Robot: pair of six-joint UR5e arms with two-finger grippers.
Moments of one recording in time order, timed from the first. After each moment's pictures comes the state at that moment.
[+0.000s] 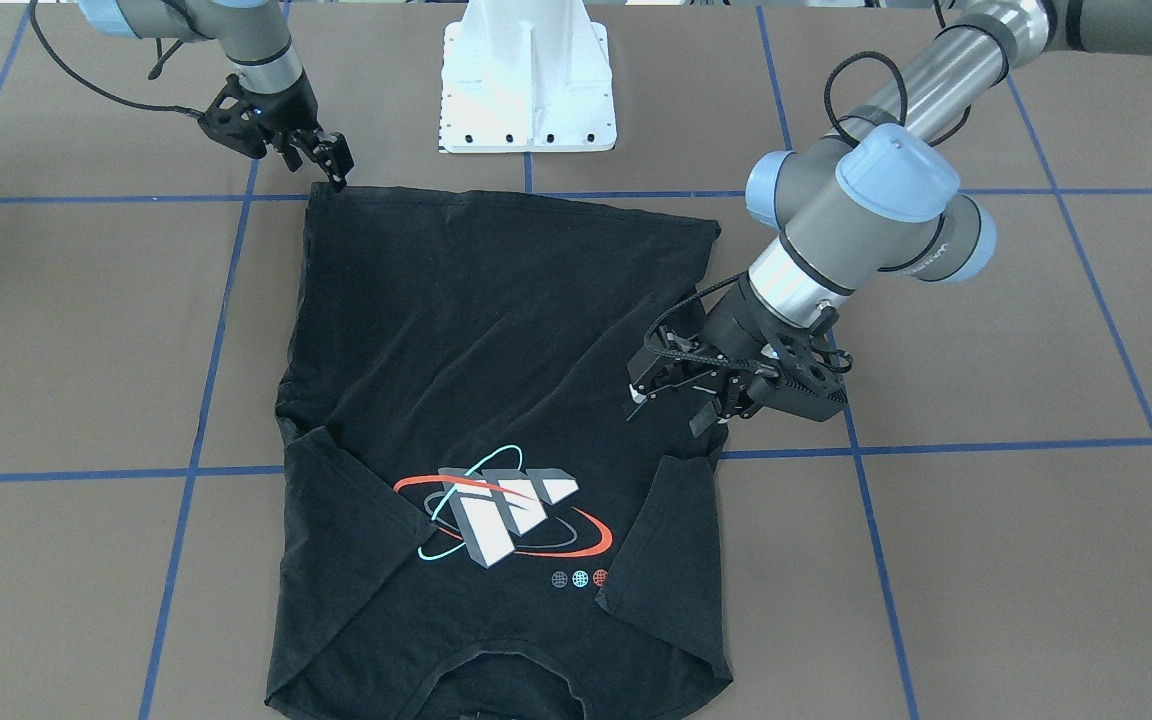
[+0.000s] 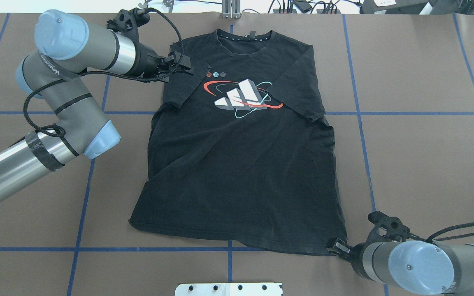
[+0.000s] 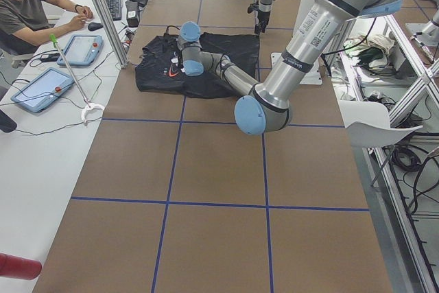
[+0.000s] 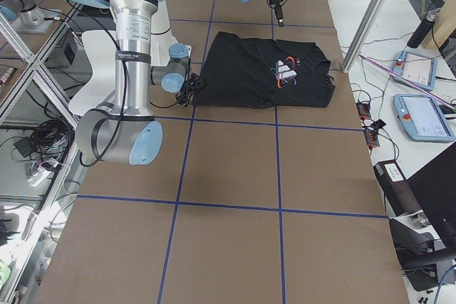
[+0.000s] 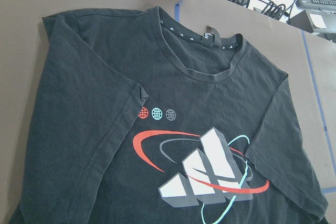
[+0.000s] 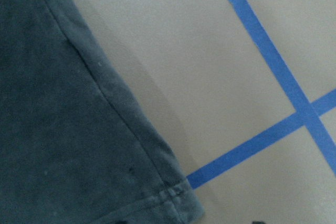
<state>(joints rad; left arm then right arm) -0.82 -2.21 -1.43 -2.40 -2.02 -1.31 0.10 -1.66 2.12 -1.23 1.60 2.05</state>
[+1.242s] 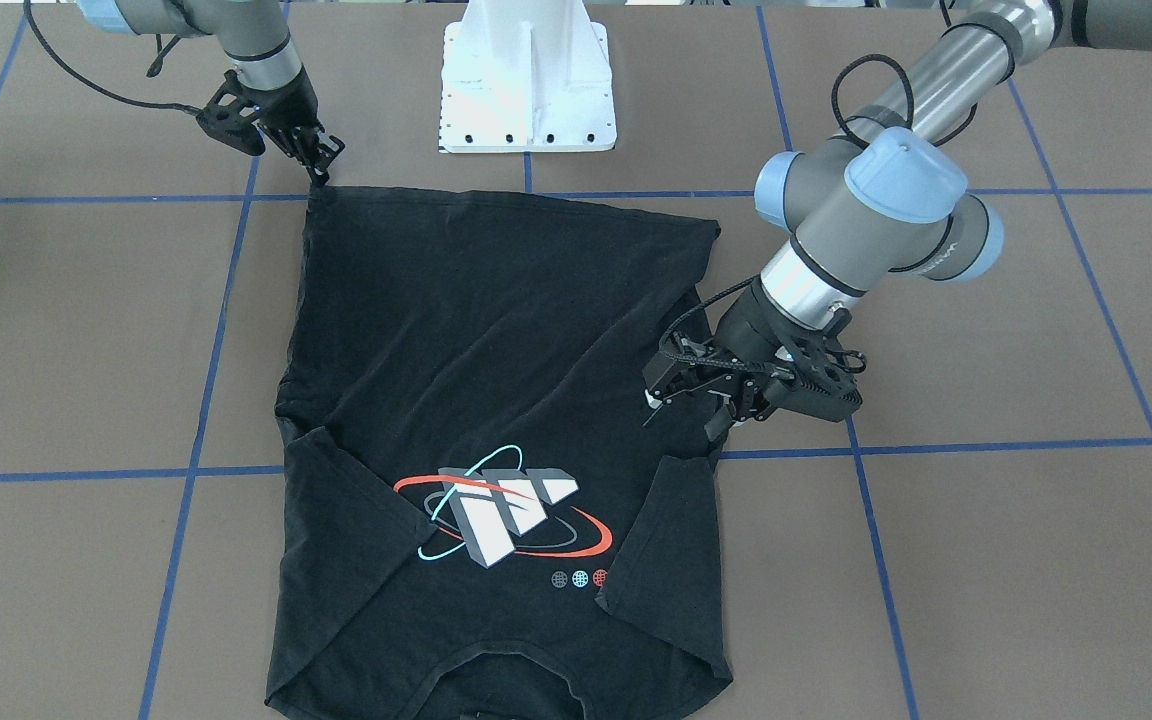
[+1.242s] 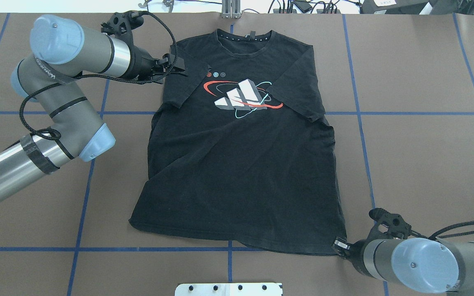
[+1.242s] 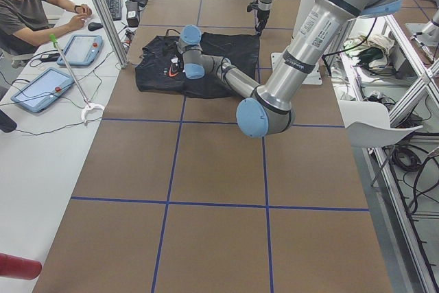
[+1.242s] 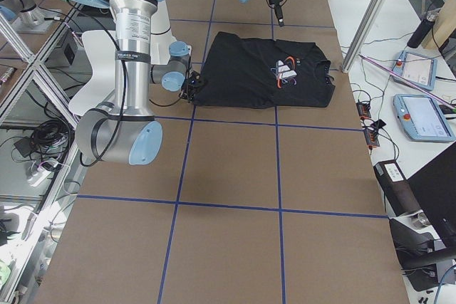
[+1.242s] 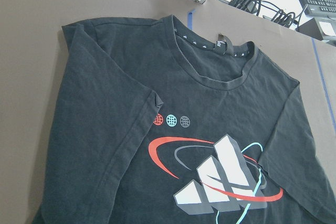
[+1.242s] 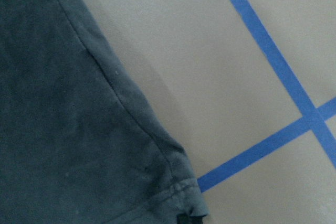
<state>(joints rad) -0.82 -2.18 -1.44 -2.40 -2.00 -1.31 0.12 -1.66 2.14 -1.23 1.59 2.05</state>
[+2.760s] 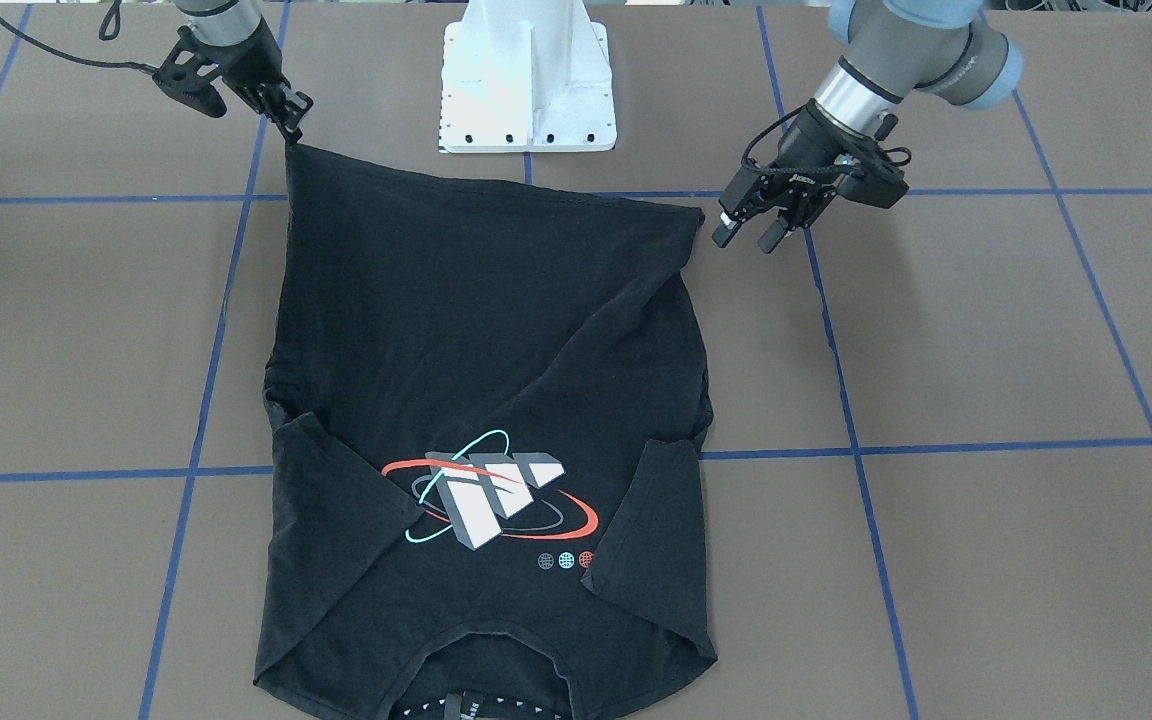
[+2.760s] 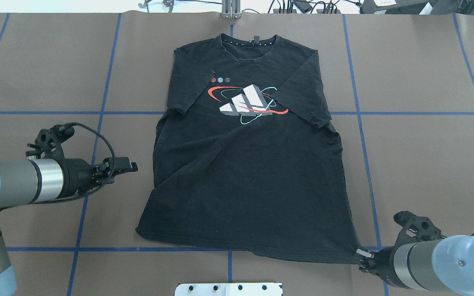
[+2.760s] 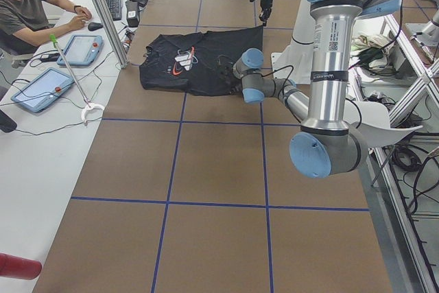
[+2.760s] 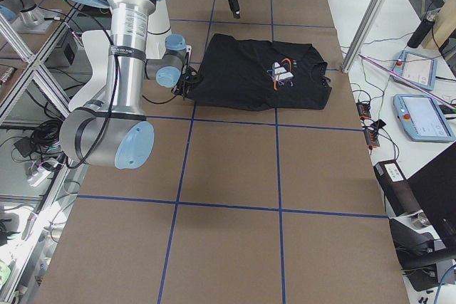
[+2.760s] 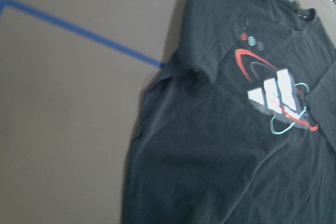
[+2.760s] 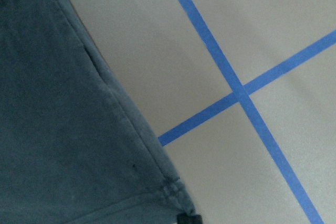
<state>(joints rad) -0.43 -1.56 -2.00 -2.40 -1.66 -1.69 0.13 -1.78 2.28 -1.24 1.70 2.05</state>
